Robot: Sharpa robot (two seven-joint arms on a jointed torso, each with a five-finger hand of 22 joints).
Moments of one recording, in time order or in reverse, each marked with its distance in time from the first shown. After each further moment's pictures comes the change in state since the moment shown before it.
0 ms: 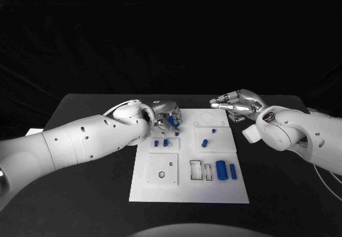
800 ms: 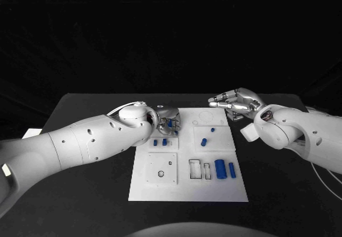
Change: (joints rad) left arm -0.012 0.042 -0.006 -0.038 -0.088 0.115 -0.028; left_hand 0.016 0.016 0.048 -0.003 0.000 0.058 -0.001 -0.036 -0.018 0.071 -0.003 -0.066 -0.056 0.004 -0.004 0.006 -0.016 -0.015 0.003 -0.003 0.092 0.095; right arm 0.000 0.004 0.000 -0.001 0.000 0.000 0.002; right_hand 0.000 0.000 0.000 0.000 0.004 0.000 0.000 0.000 0.000 0.000 0.000 0.000 0.000 0.000 0.000 0.000 0.000 0.000 0.000 0.000 0.000 0.001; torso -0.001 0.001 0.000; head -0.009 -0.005
